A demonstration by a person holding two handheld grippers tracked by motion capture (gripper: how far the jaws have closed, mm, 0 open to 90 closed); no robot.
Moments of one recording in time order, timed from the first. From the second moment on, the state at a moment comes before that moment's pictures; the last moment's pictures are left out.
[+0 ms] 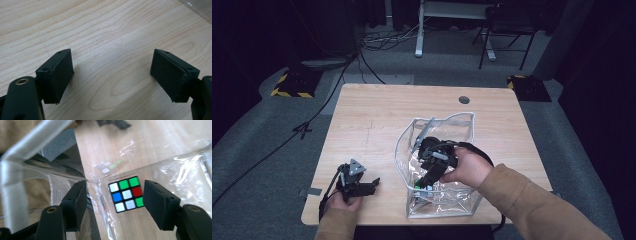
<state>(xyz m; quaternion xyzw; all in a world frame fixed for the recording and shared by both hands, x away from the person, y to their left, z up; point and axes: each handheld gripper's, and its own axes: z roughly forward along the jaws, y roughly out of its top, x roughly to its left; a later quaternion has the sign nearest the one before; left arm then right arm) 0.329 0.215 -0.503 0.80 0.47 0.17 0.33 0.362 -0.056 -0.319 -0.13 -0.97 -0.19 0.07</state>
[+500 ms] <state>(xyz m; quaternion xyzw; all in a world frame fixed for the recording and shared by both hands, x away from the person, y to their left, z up) 0.328 0.215 -0.503 0.80 0.47 0.17 0.33 0.369 -0.109 -0.278 -0.18 -0.94 -0.27 0.02</state>
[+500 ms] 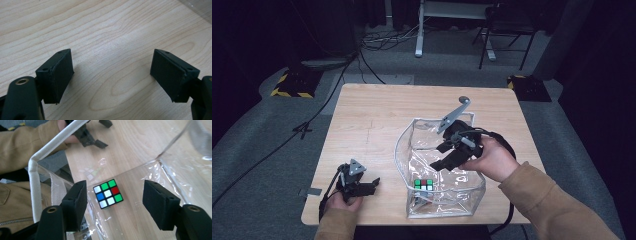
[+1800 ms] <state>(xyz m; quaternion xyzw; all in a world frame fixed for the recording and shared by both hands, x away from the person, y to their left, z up) 0.328 0.220 -0.503 0.81 0.45 0.17 0.33 0.400 -0.250 -0.269 -0.34 -0.88 -0.33 -0.09</state>
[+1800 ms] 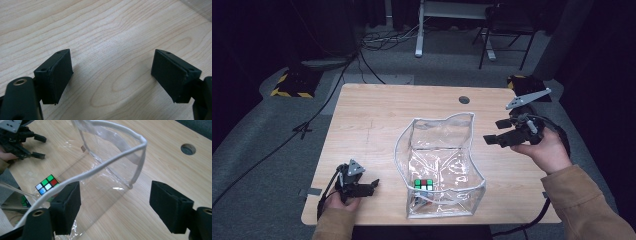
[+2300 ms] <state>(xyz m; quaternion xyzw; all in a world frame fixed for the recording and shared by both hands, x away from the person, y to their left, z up) 0.327 0.225 -0.503 0.82 0.44 0.16 0.33 0.412 -0.307 -0.314 -0.41 -0.84 -0.32 -0.16</state>
